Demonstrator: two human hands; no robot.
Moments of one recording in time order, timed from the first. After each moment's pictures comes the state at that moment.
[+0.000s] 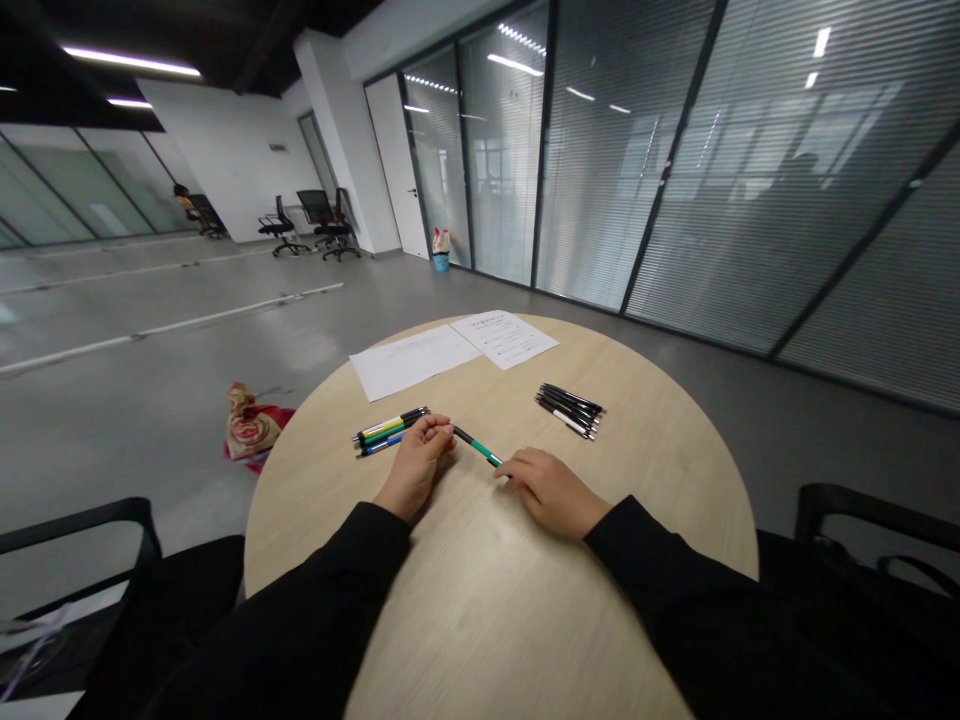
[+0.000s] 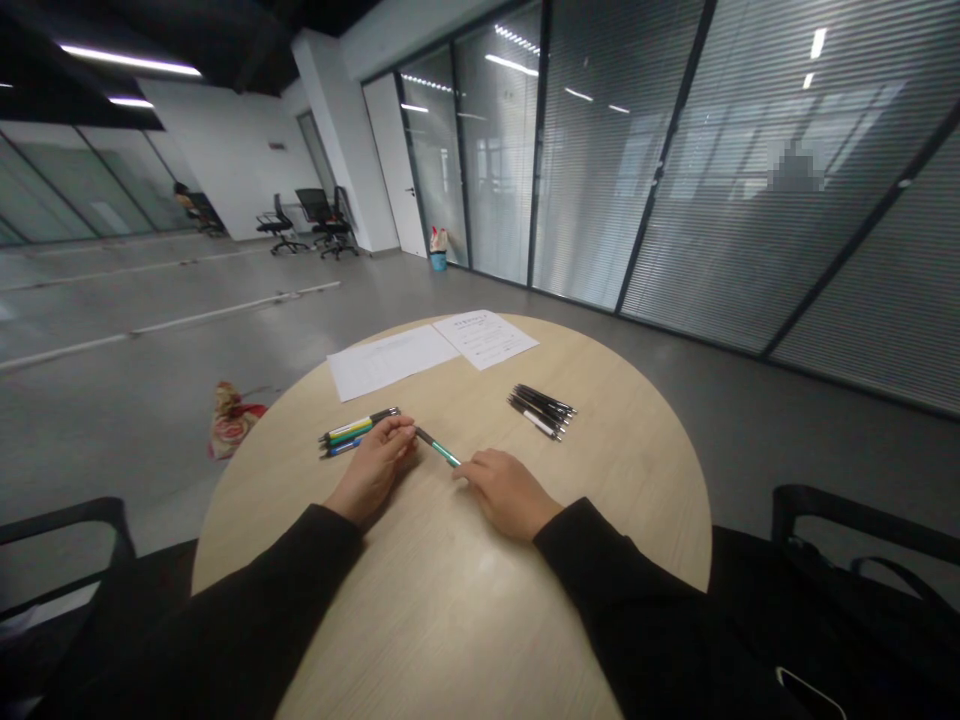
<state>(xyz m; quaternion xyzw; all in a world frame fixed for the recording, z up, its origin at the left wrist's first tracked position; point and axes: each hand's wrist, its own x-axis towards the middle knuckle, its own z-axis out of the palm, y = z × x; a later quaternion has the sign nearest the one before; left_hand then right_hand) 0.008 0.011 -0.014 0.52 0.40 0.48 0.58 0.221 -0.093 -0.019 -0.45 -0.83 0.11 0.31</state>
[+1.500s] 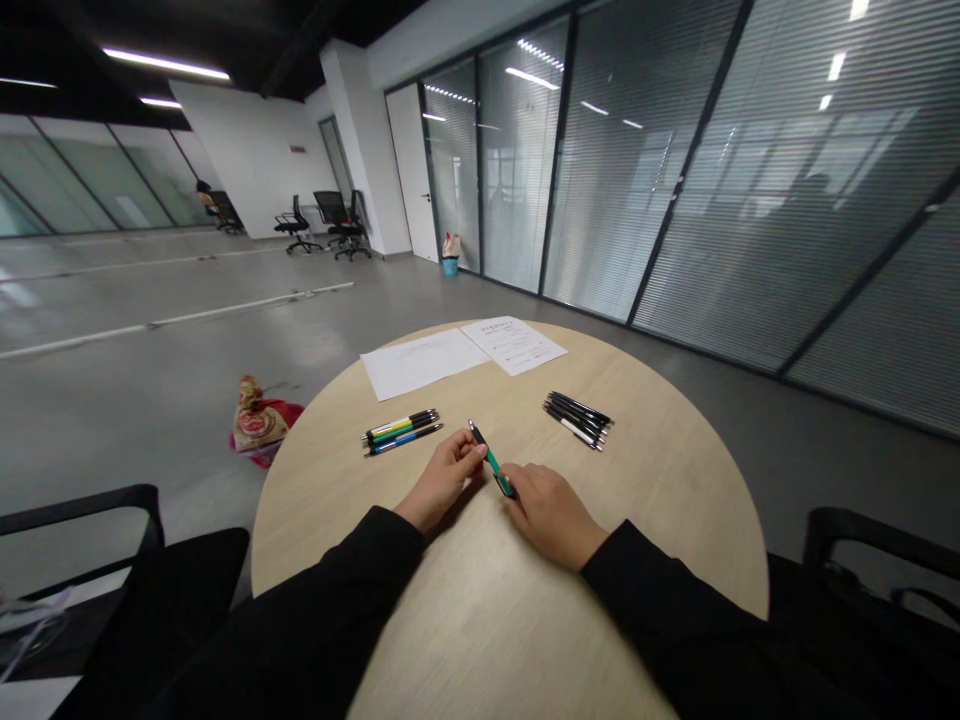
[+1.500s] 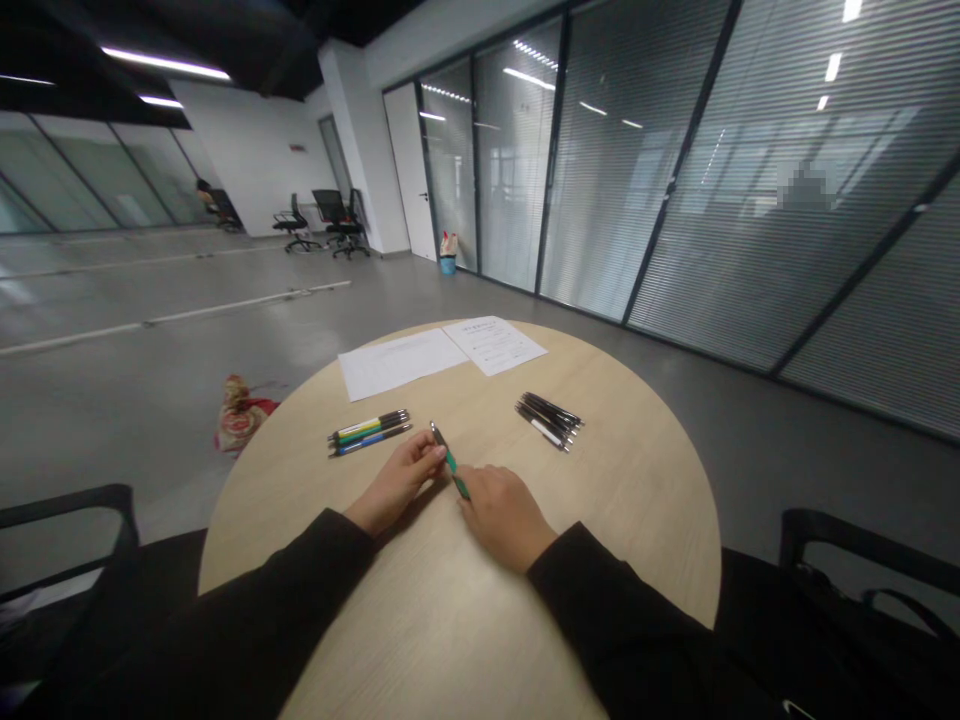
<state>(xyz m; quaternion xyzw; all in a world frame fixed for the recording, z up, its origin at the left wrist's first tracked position) 0.024 -0.013 -0.011 0.61 0.33 0.39 0.61 0.196 -0.104 -0.020 -0.53 -0.81 0.01 0.24</state>
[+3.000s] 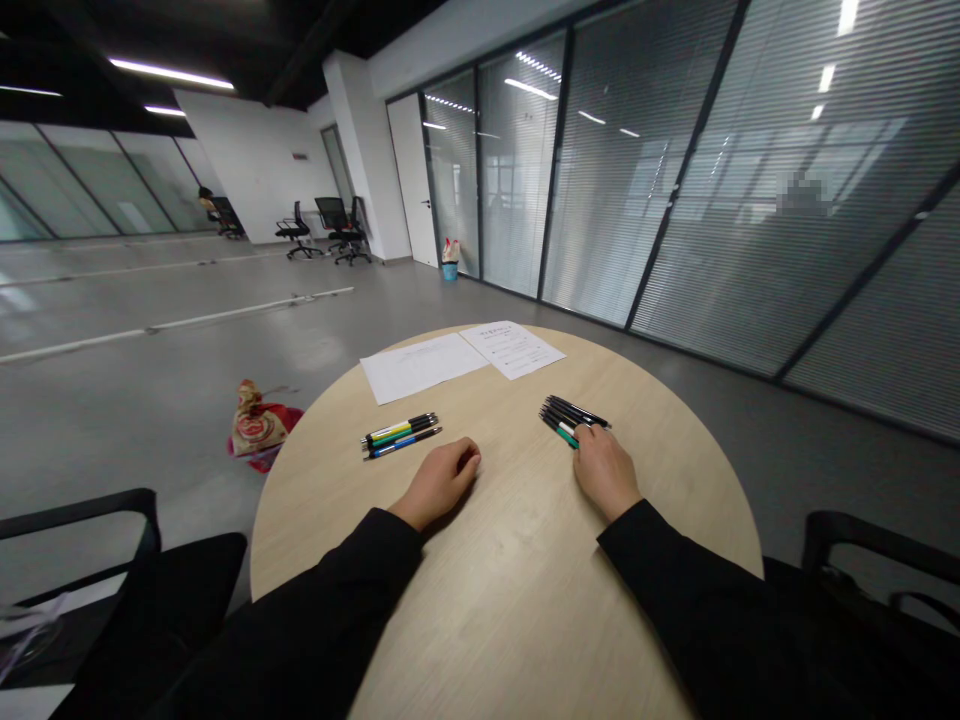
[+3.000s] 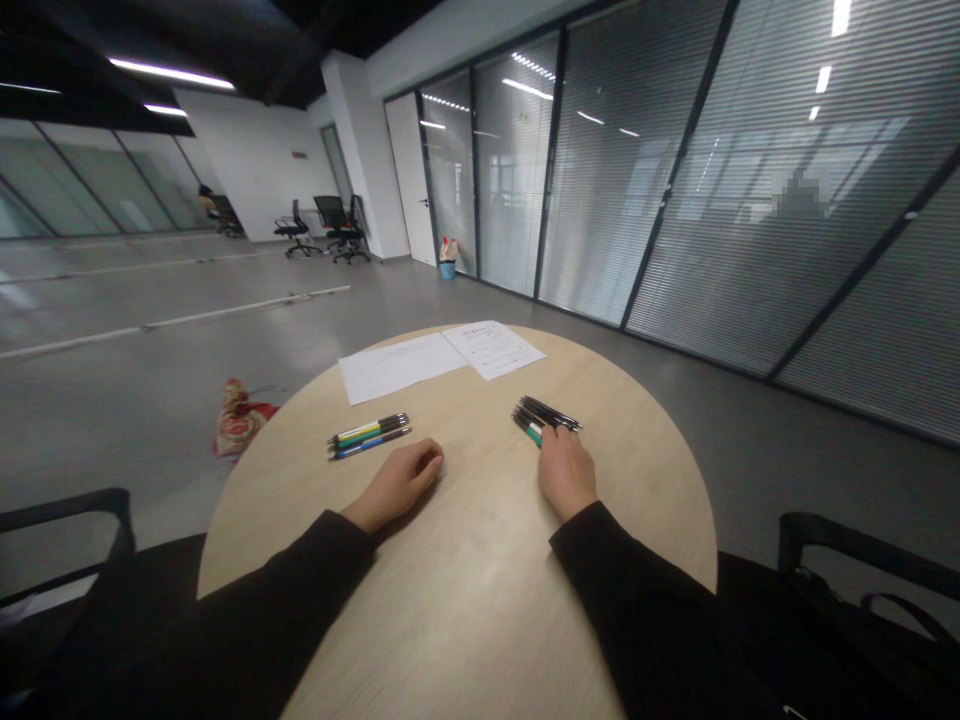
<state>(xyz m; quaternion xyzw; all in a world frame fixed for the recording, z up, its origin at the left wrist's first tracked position) 0.004 0.000 -0.011 0.87 0.38 0.24 0.21 0.277 -0.071 -0.030 -0.79 -0.60 -0.08 0.12</state>
